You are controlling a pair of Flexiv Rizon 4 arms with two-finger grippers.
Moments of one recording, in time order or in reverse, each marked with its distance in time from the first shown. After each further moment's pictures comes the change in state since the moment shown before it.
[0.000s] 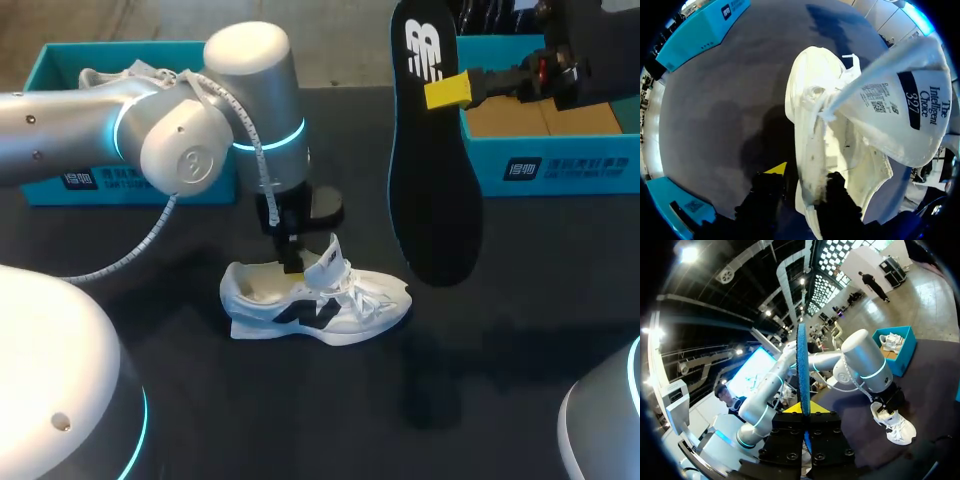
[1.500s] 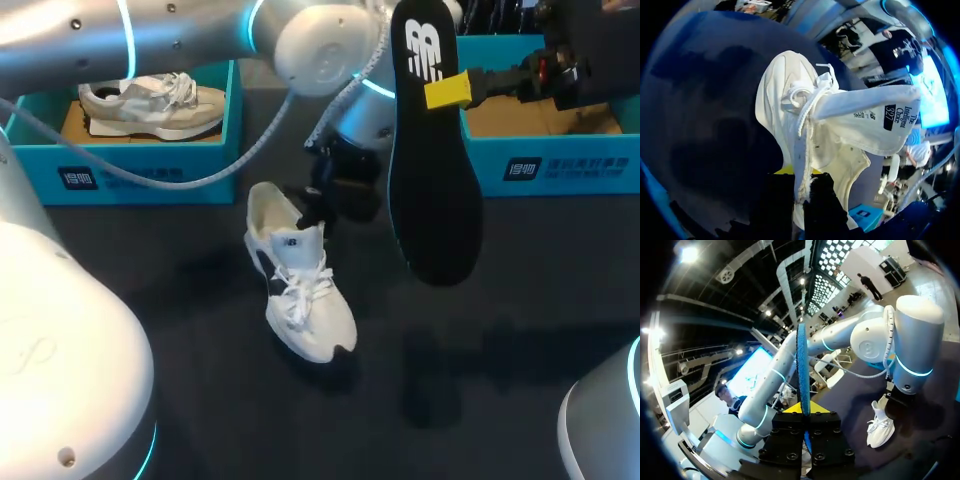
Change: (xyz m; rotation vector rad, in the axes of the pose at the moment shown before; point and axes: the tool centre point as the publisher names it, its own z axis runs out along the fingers) left arm 0.000 -0.028 -0.061 -0.340 0.497 1.176; right arm 0.000 0.000 0.000 0.000 0.000 0.000
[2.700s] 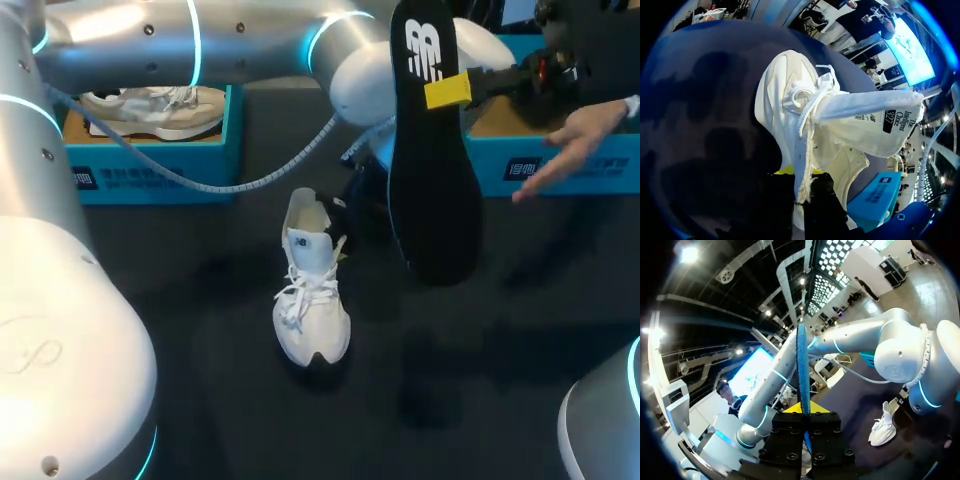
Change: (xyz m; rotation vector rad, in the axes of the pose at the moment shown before) left arm -0.048 0.004 0.019 -0.098 0.098 0.277; right arm 0.000 0.000 0.000 0.000 0.000 0.000
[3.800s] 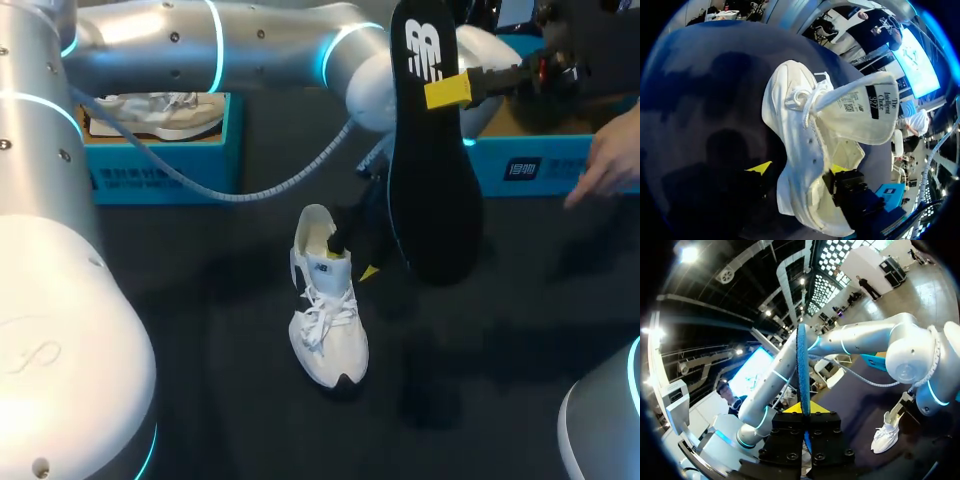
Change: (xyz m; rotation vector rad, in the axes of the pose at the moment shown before) left arm -0.027 -0.006 -0.006 0.090 -0.057 -0.080; right arm 0.000 0.000 0.000 0.000 0.000 0.000
